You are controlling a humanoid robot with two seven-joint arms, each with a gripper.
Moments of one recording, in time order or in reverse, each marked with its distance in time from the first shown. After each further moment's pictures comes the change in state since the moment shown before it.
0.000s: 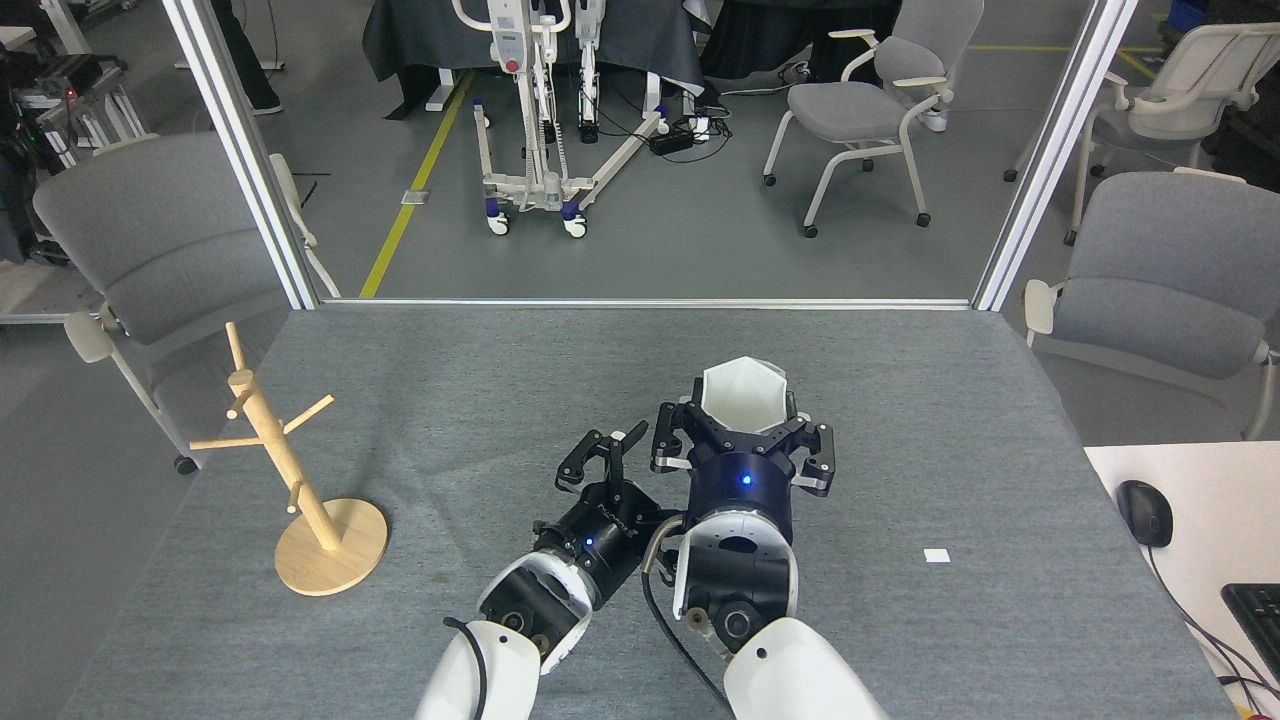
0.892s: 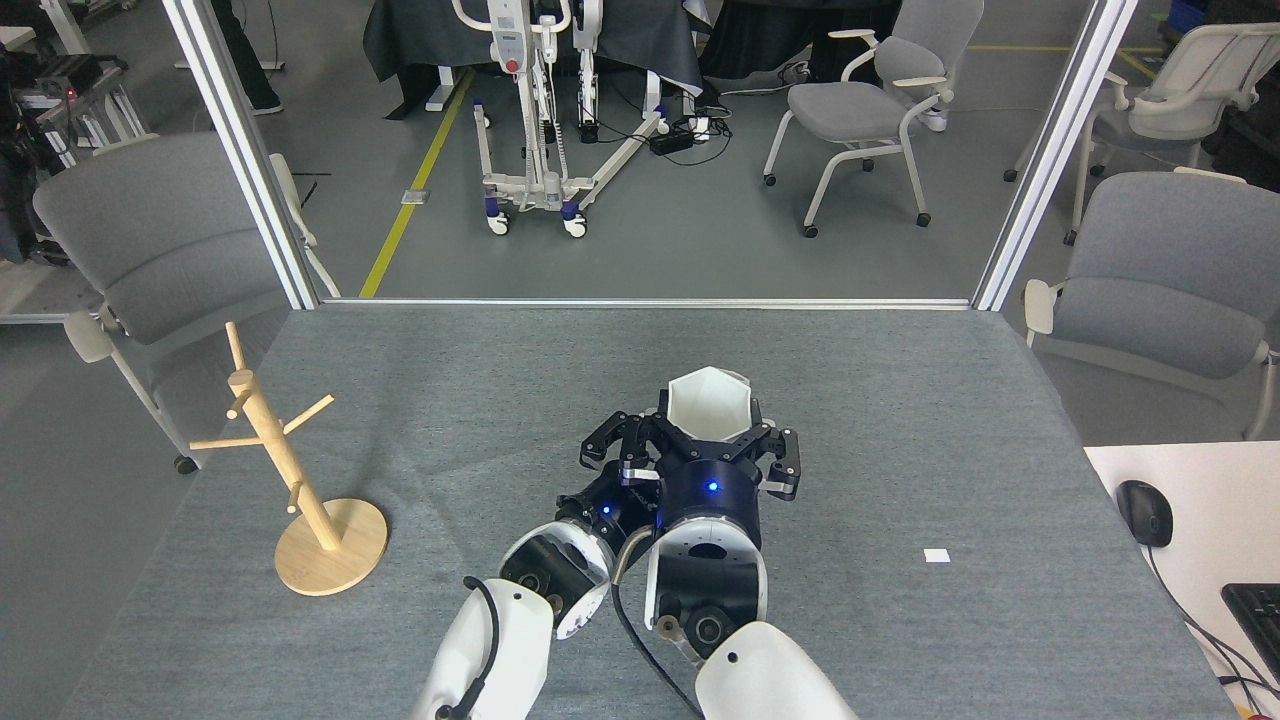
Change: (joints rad) left arm -0.106 -0.005 -0.040 0.119 0.140 0.007 -0.003; right arm 0.002 0.047 0.022 0.037 -0.008 -0.033 0.003
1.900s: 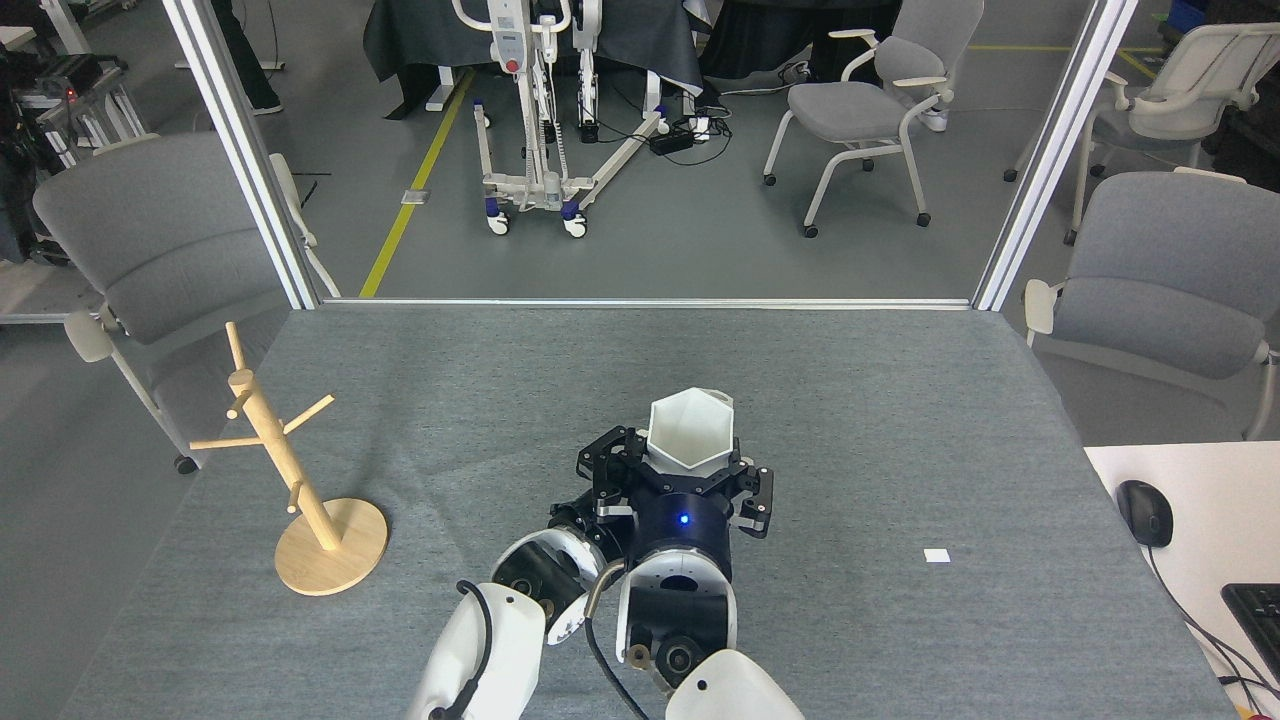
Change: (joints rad) left arm 0.007 0.010 0.005 0.029 0.001 -0.033 -0.080; right arm 0.052 0.059 0.006 0.040 0.002 -0.018 -0.051
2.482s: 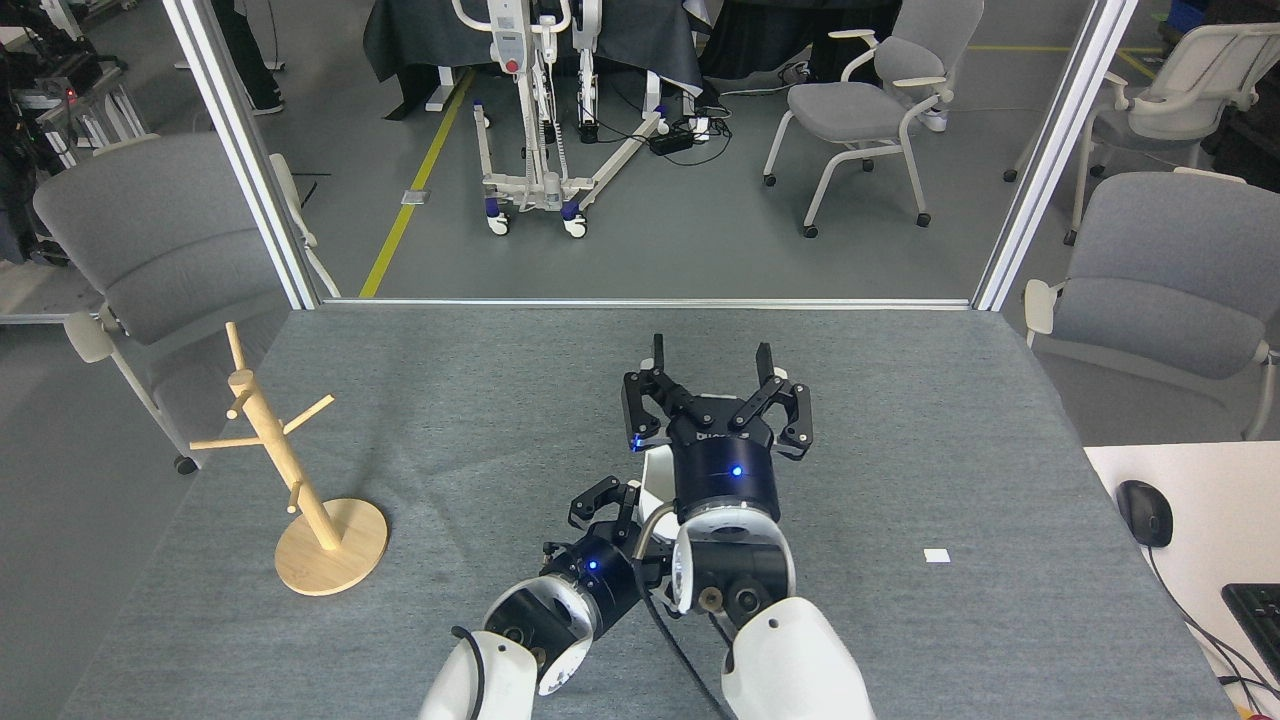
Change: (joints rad) left arm 0.126 0.028 0.011 -0.062 -0.011 0.012 -0.014; right arm -0.003 -0.009 -0.267 0.002 -0.140 -0.307 -0.456
